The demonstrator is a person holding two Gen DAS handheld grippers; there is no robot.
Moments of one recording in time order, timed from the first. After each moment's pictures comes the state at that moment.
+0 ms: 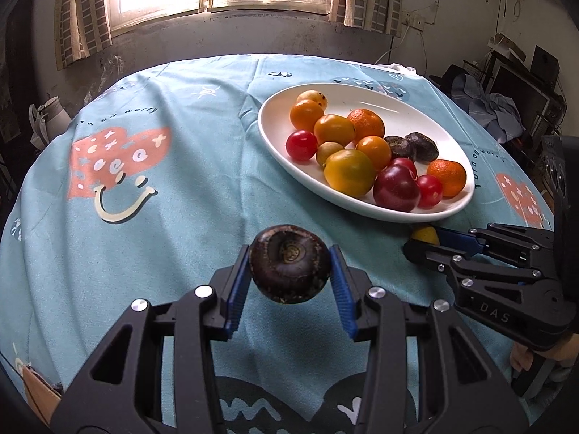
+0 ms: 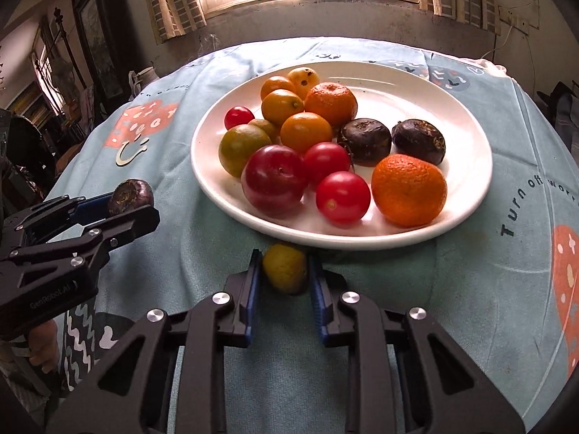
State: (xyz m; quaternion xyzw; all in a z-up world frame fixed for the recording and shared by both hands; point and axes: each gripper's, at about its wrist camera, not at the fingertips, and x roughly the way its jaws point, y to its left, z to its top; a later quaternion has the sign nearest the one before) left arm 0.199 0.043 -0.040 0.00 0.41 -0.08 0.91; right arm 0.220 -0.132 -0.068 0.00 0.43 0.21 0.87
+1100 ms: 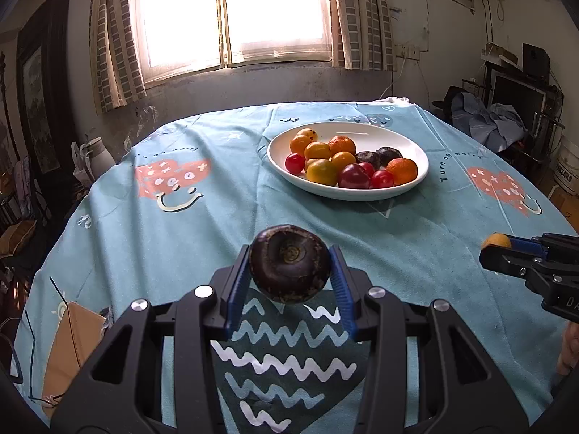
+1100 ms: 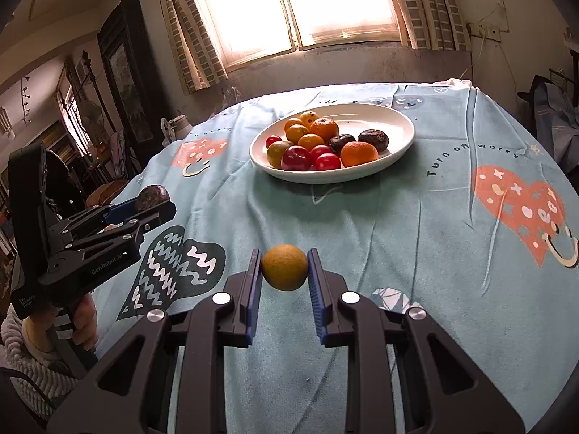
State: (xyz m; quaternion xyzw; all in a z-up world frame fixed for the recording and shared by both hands) left arm 0.076 0.022 -0.006 0.05 0.31 -0.03 0.95; right arm 0.075 -0.195 -0.024 0.06 0.34 0.24 0.91
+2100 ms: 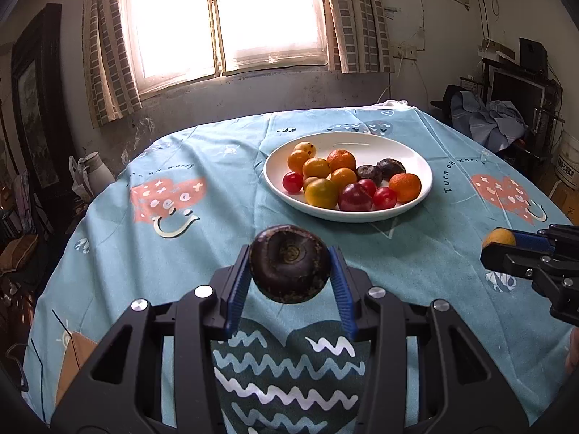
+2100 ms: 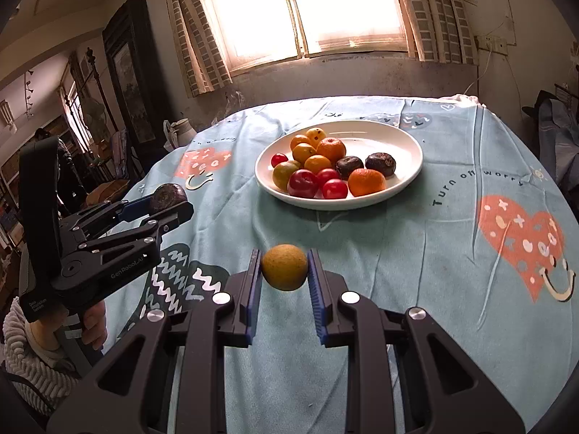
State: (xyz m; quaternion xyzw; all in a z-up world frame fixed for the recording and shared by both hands) left arm 0.106 0.011 0.007 0.07 0.30 -0.03 0.95; right arm 0.096 -0.185 -0.001 0.04 0.33 0.24 0.91
